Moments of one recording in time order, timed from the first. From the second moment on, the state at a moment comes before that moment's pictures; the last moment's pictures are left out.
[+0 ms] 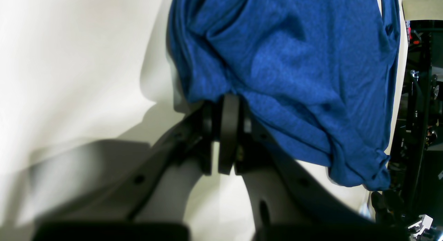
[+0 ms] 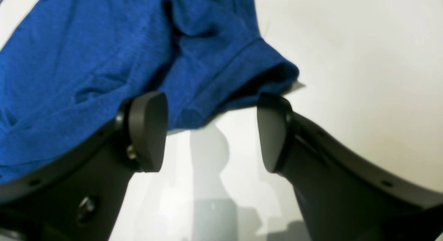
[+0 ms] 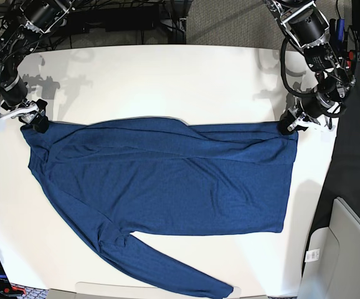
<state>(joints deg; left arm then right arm) -3.9 -7.5 -39.9 72.8 -44.2 -17.8 63.3 0.3 7.3 48.9 83.6 32.6 32.6 -54.8</state>
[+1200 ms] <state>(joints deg) 5.9 -11.4 -39.9 83.9 -42.8 -17.5 66.5 -4.9 4.2 49.7 81.4 42.1 33.5 -55.2</state>
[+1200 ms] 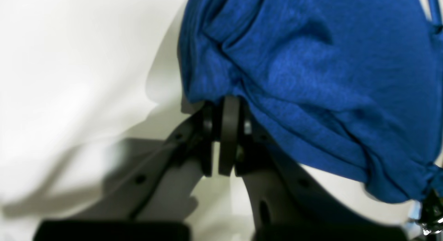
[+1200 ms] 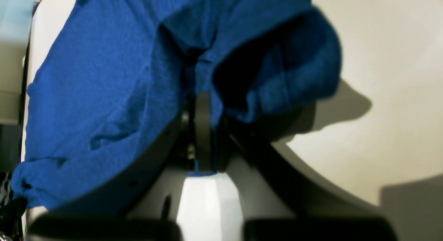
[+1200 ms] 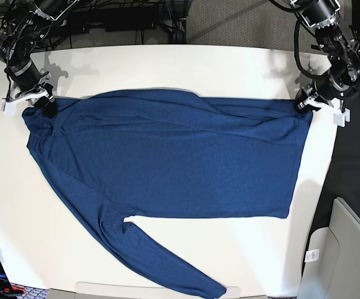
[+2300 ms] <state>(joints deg) 21.0 -11.7 -43.2 92.6 -45.0 -18.2 65.7 -23.6 4.0 49.5 91.0 53.3 33.5 -56.1</state>
